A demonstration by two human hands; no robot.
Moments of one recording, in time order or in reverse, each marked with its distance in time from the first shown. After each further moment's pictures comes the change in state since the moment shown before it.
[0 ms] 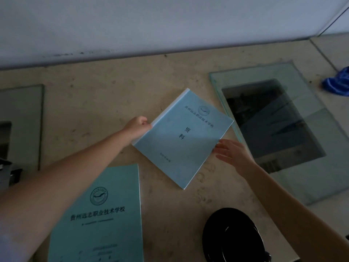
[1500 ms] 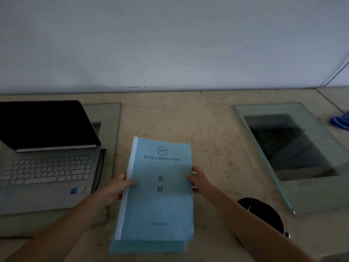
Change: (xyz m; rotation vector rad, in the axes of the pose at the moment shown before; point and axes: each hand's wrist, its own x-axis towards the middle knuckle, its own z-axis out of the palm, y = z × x) left_hand -0.238 -0.187 -0.058 -0.558 0.047 -0.268; right_hand -0.154 0.084 0.162 -0.282 -0.368 -0.103
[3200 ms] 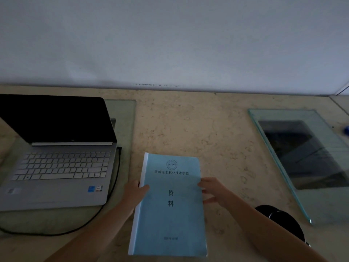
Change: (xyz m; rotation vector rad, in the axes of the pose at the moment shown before) left_hand 0.015 -0.036 -0.003 0.041 0.171 0.093; right_hand -0.007 -0.008 0.022 -0.118 -0.023 0.154
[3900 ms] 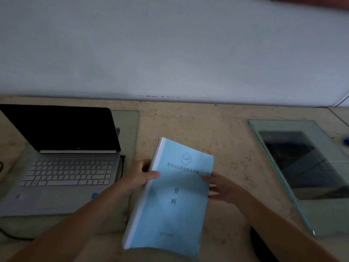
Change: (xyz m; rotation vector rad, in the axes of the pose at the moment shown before) left_hand -0.014 0.083 -0.038 0.092 -0.205 0.389; right_hand -0.004 -0.033 -0.026 0.176 -0.098 -0.025
